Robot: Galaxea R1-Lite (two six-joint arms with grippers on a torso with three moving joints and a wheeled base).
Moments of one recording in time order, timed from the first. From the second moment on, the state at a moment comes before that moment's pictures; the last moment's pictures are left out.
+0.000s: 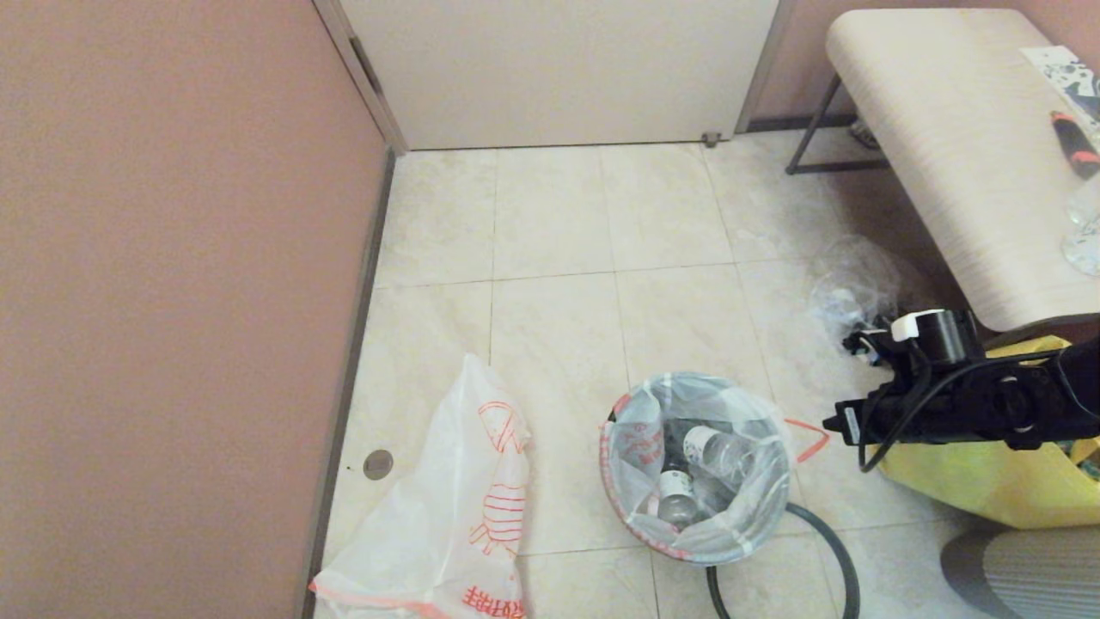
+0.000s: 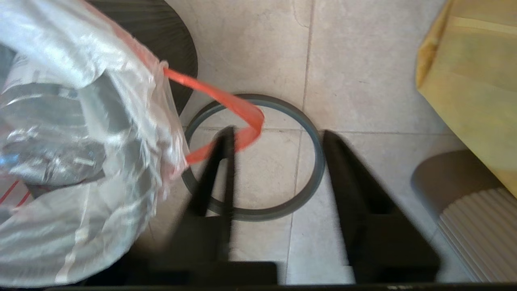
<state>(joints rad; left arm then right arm) 0.00 0.00 0.00 0.00 -0.01 0.05 0.02 2.03 -1.03 -0.20 0.02 -0.06</state>
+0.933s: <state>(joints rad) 0.00 0.00 0.00 0.00 -0.01 0.05 0.03 2.27 -1.22 -0.21 0.03 0.02</state>
